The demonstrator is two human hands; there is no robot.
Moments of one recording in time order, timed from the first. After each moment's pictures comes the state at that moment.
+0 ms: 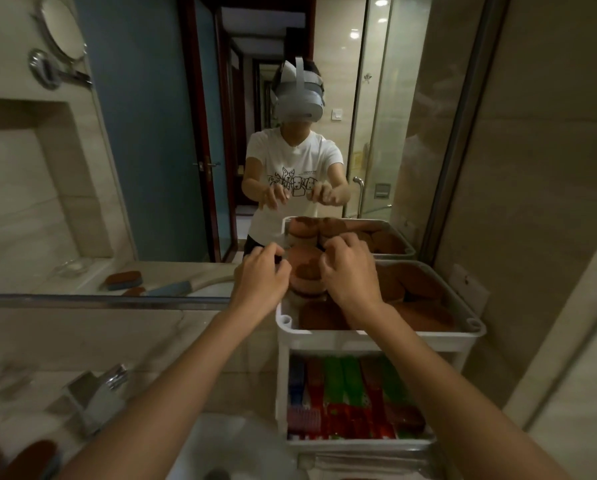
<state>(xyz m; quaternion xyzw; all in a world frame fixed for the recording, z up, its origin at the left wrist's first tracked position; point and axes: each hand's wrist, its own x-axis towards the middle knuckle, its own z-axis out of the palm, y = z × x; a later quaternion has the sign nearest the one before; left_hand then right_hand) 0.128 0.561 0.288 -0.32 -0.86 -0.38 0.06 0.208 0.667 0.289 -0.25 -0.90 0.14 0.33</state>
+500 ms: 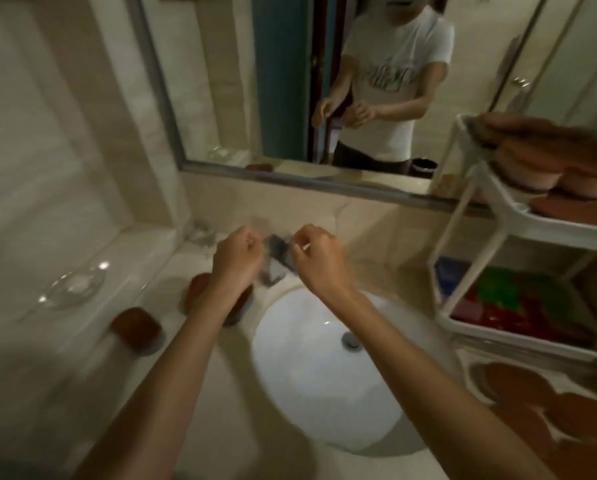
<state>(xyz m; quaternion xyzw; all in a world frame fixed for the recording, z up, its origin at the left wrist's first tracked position) 0.046 0.228 0.176 -0.09 -0.92 -0.39 -0.01 0.108 0.339 0.180 -0.13 -0.91 0.35 0.17</state>
